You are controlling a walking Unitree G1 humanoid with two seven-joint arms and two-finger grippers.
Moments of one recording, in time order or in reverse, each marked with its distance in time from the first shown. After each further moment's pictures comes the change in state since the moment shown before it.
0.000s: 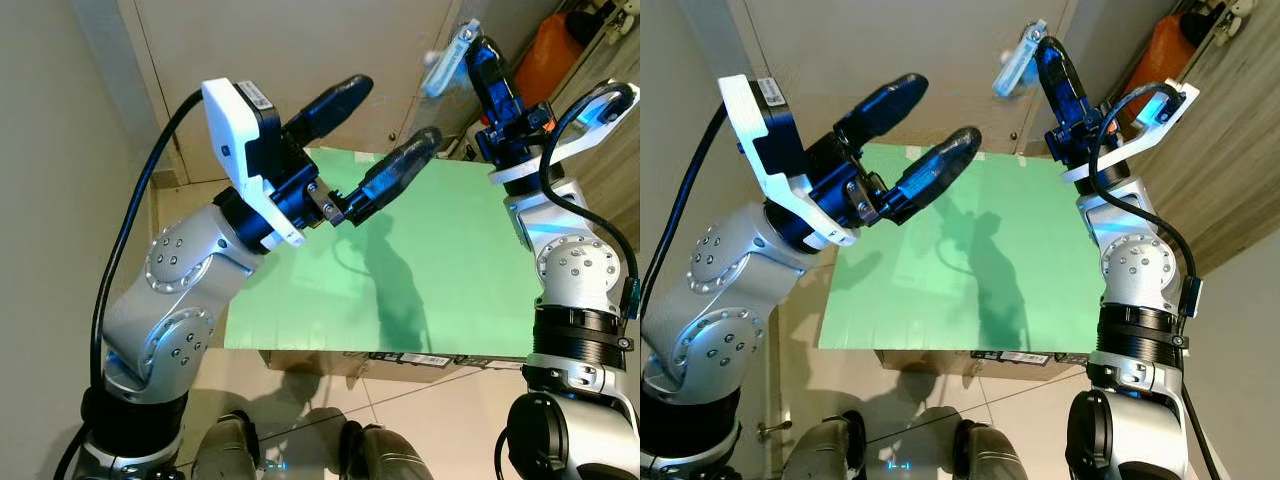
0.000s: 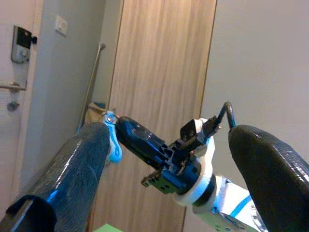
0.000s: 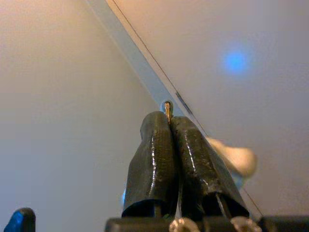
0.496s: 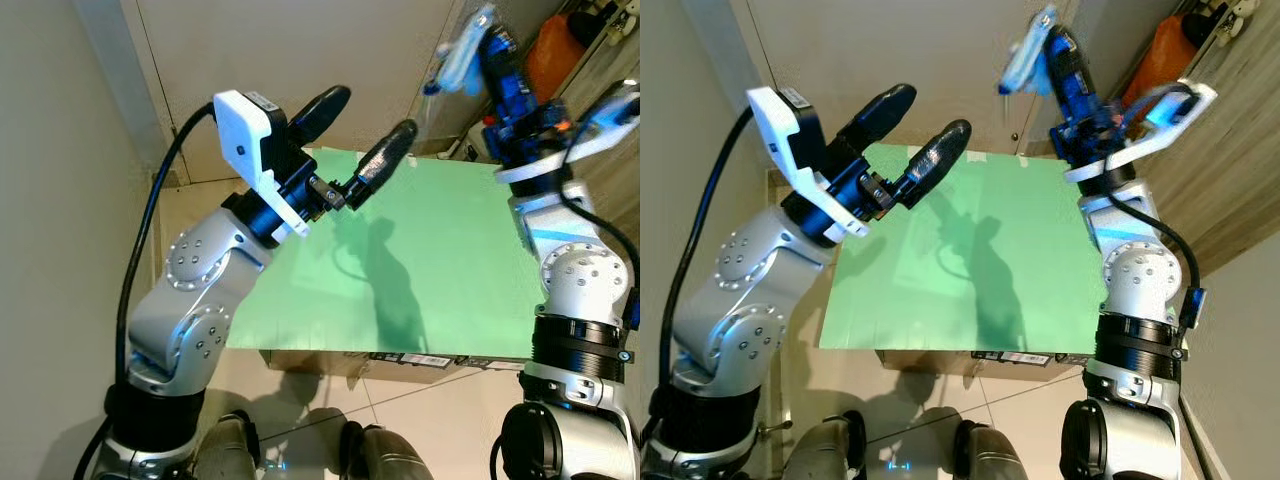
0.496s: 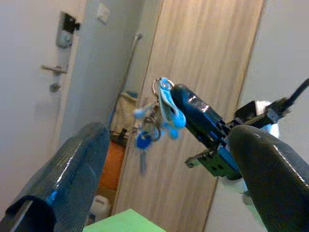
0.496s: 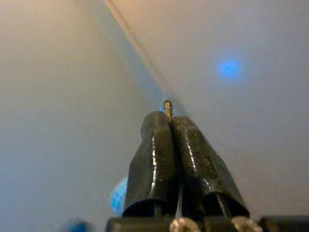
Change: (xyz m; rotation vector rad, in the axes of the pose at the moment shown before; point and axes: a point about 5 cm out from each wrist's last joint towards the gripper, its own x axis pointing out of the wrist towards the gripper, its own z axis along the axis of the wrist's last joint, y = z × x) left arm -0.003 0.016 -0.027 -0.024 0.045 0.194; right arm 0.002 0.010 -0.003 -0.108 0.022 -0.056
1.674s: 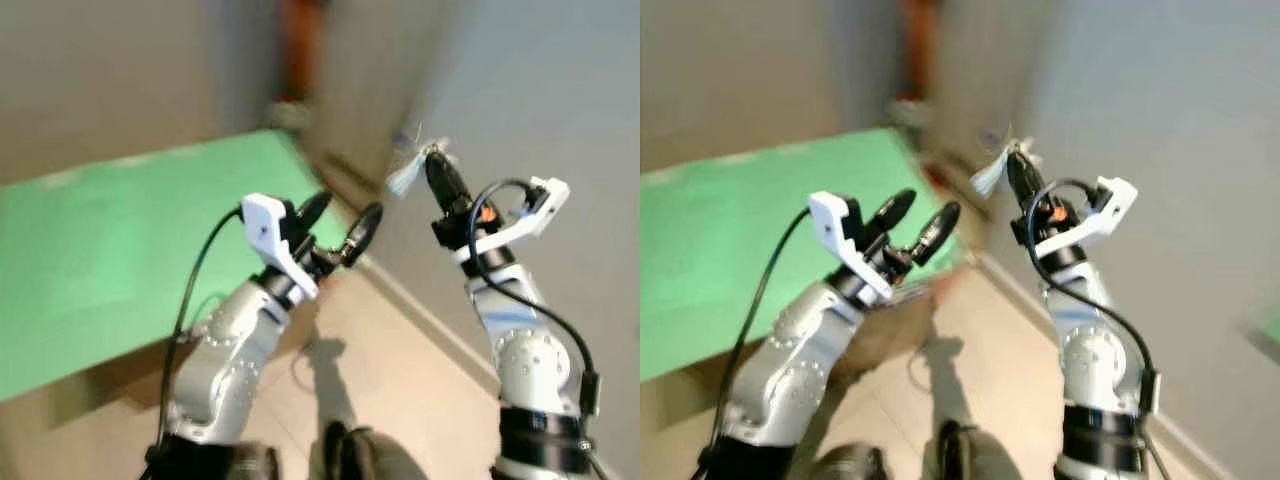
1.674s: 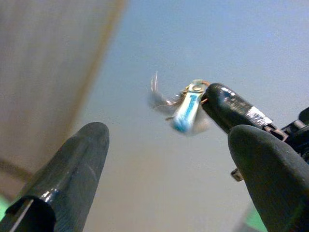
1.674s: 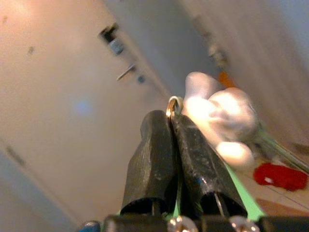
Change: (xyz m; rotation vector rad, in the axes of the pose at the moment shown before) left arm -0.042 0.000 -0.080 -0.206 0.175 0.226; right arm -0.060 0.011 -0.069 0.070 0.104 -0.345
